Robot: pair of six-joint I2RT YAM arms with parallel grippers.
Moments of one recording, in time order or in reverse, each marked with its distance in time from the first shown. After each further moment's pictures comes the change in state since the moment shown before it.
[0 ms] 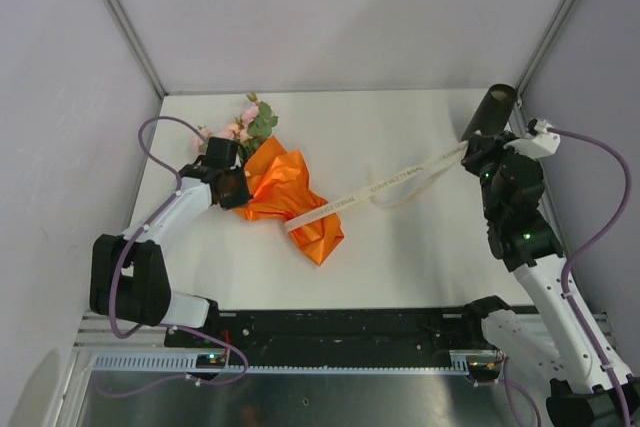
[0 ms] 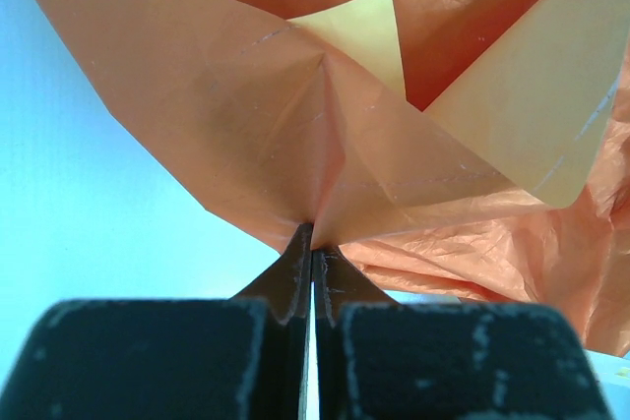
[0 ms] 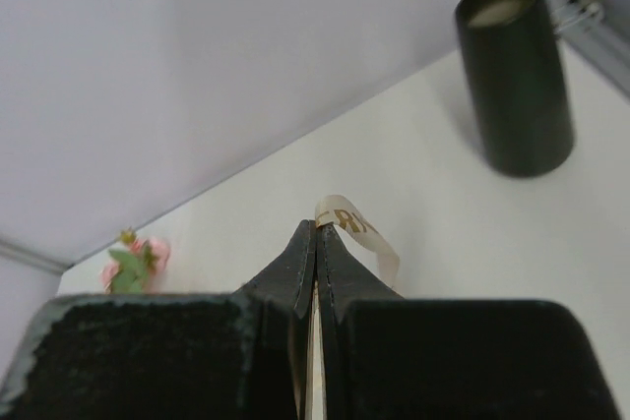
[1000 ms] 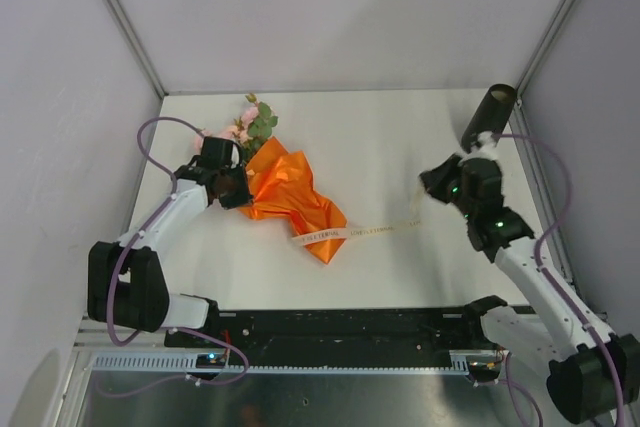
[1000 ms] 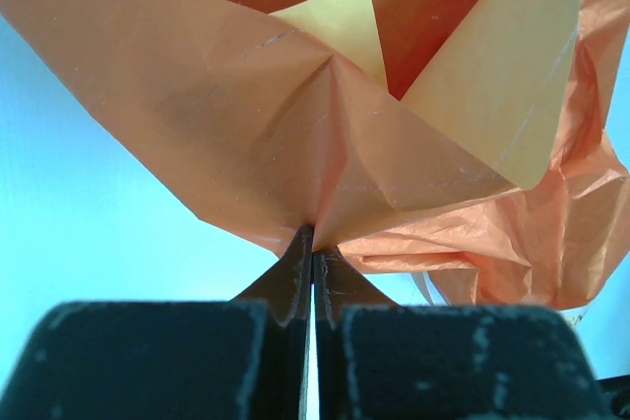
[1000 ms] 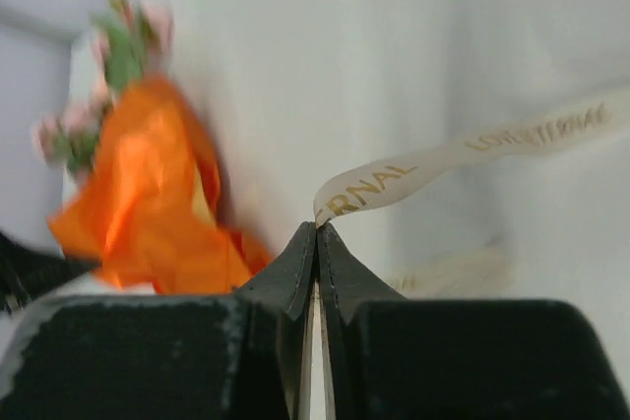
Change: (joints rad) left arm 0.019 -0.028 -0.001 0.000 0.119 0.040; right arm -0.024 0.116 -0.087 -0.076 -0.317 0.095
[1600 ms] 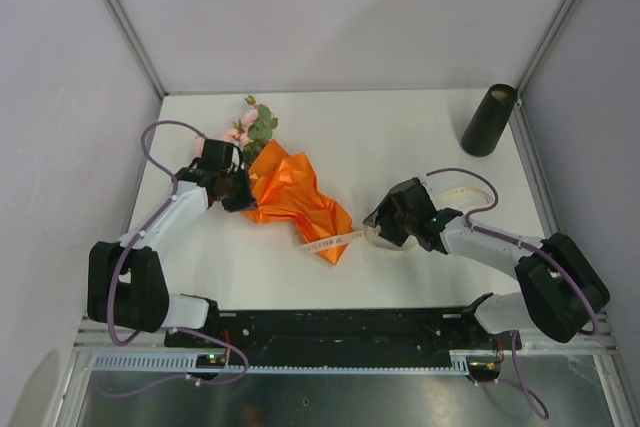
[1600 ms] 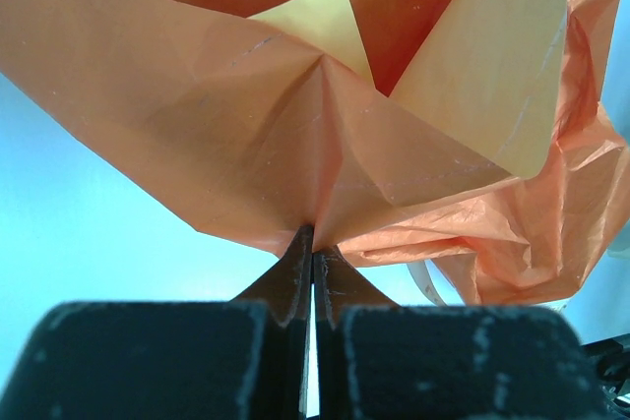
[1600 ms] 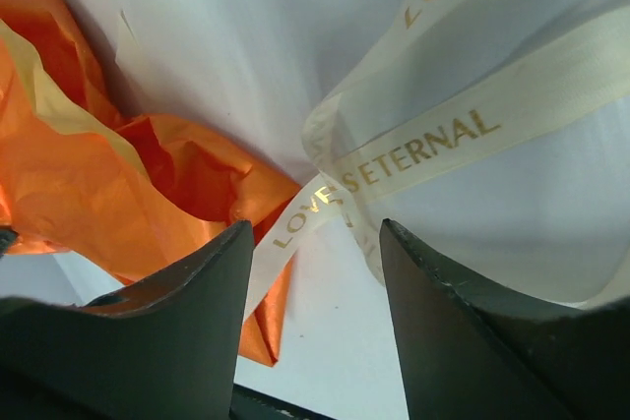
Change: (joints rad) left arm 0.001 -0.009 -0.022 0.005 0.082 0.008; right arm 0.349 0.443 -0.128 0.043 -0.025 0.492
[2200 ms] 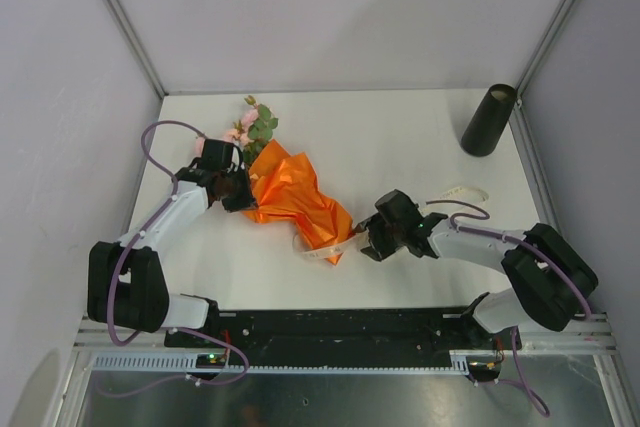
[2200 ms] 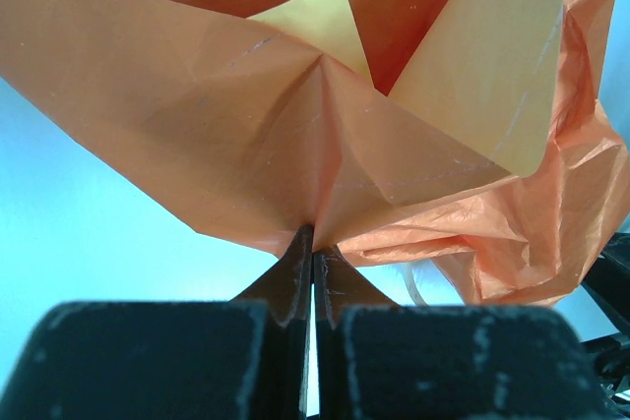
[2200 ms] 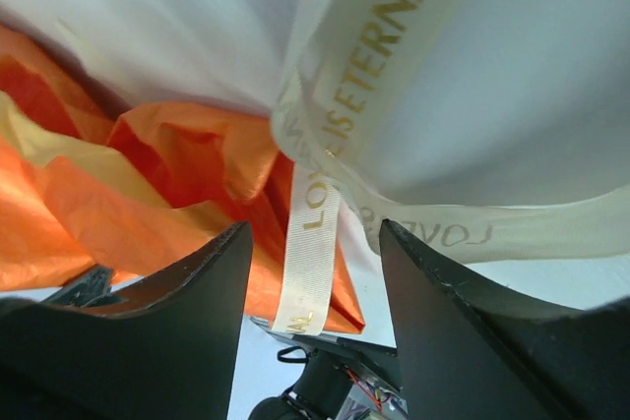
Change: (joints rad) left arm 0.000 0.000 -0.001 0.002 0.010 0.000; right arm 0.108 0.081 0.000 -0.002 -0.075 0.557
